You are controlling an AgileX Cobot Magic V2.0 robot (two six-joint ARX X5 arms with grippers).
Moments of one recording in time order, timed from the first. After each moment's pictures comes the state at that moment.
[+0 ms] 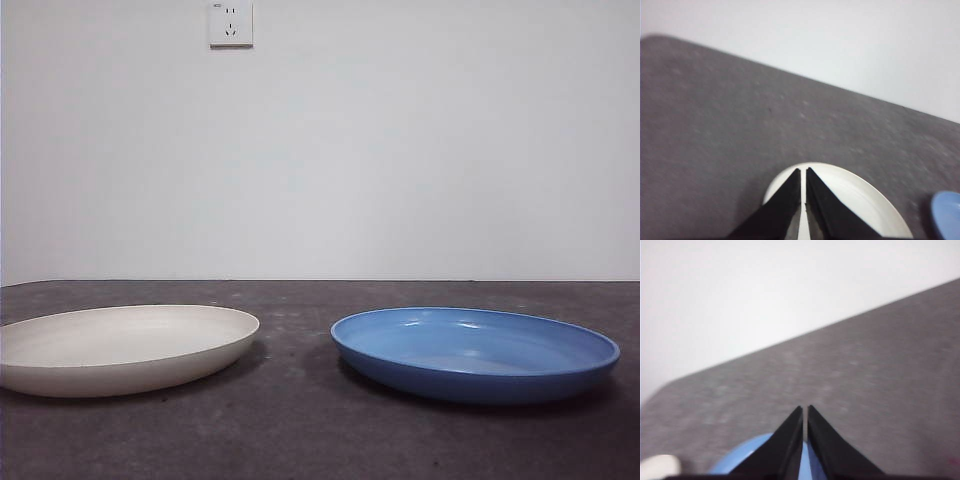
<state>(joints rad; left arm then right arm) -0.10 0.14 0.17 -0.15 0.09 -0.34 0.03 0.03 0.18 -0.17 -0.18 0.46</state>
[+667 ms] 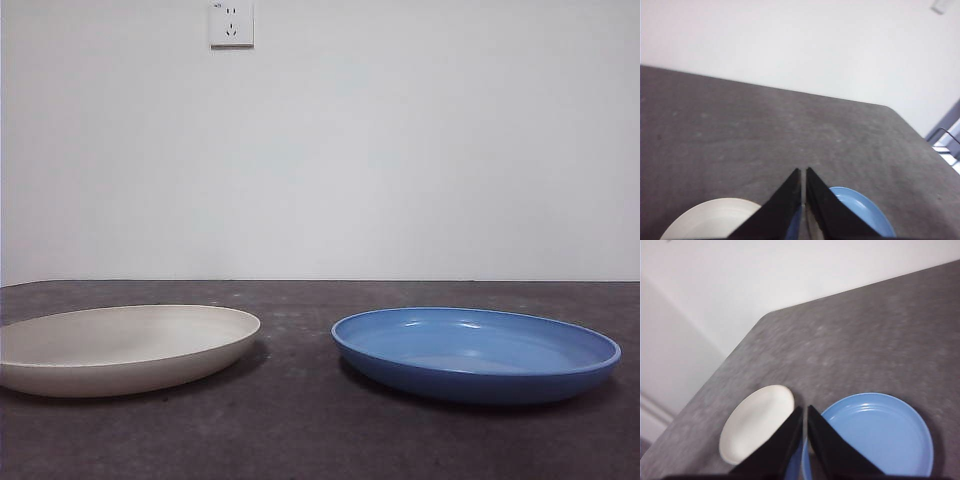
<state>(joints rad) -0.18 0.58 0.81 -0.39 0.36 -0.33 0.07 0.41 0.64 -0.46 -0.58 0.41</state>
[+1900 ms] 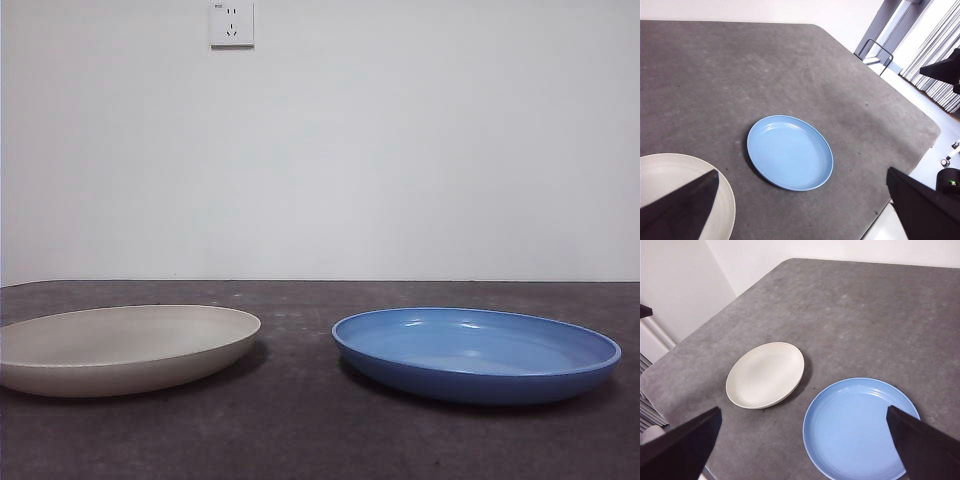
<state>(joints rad) -0.32 0.65 0.94 -0.67 0.59 -0.16 0.18 0.60 0.99 -0.84 -0.57 0.08</state>
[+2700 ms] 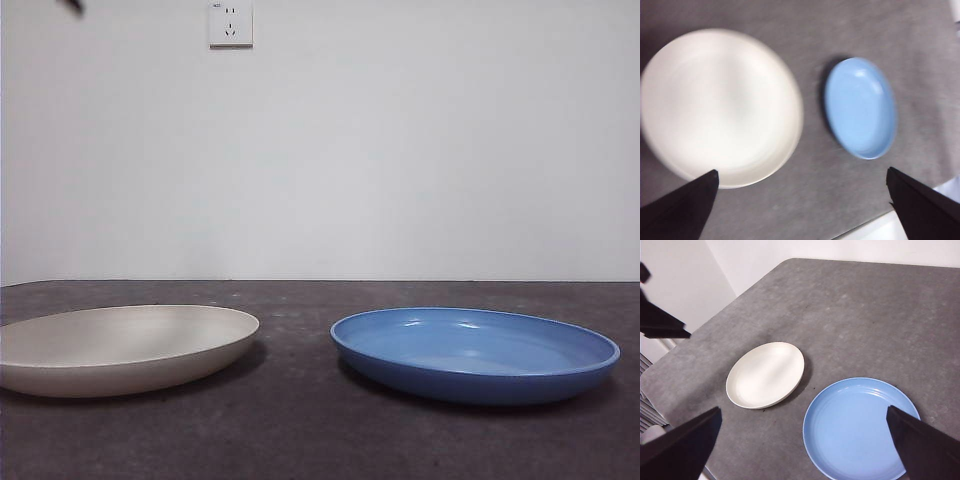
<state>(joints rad) -0.05 1.06 1.07 -0.98 0.59 -0.22 0.18 0.60 0.99 -0.84 -0.57 0.08</state>
